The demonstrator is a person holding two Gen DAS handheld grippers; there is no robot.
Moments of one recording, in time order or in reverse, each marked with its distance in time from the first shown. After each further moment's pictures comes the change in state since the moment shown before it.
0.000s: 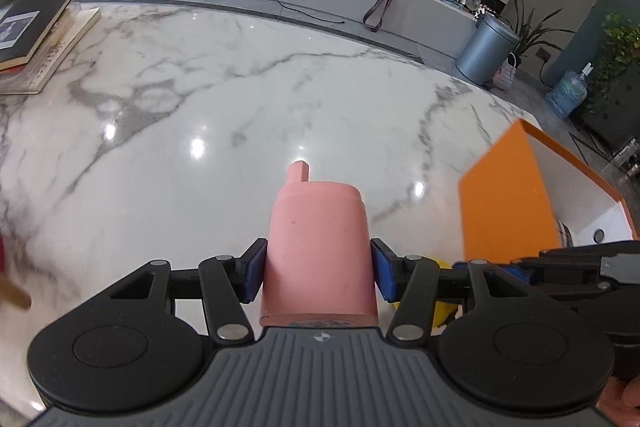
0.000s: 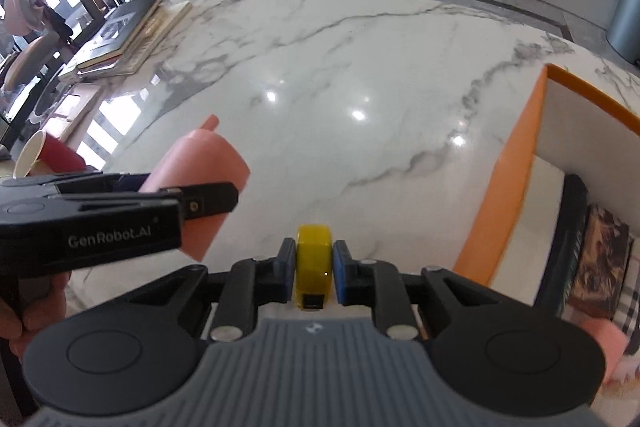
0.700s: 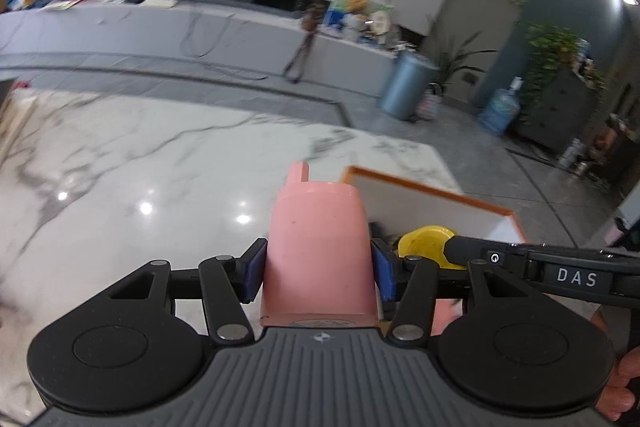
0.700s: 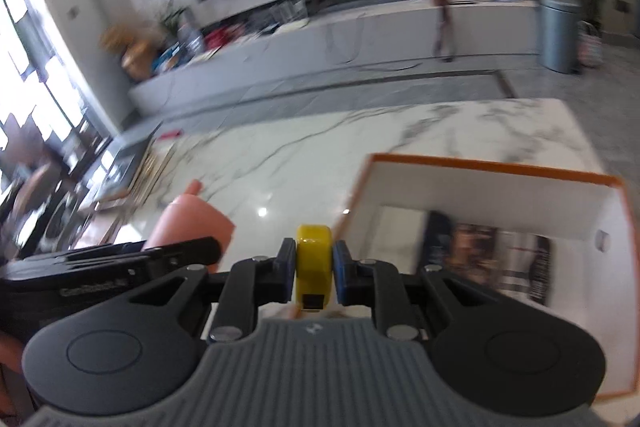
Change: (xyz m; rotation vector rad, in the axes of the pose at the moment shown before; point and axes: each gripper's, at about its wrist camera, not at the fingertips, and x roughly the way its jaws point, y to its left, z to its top) left arm -0.075 -0.123 0.003 0.130 -0.162 -0.167; right arm -0.164 -0.083 -0.052 0.242 -0.352 -0.016
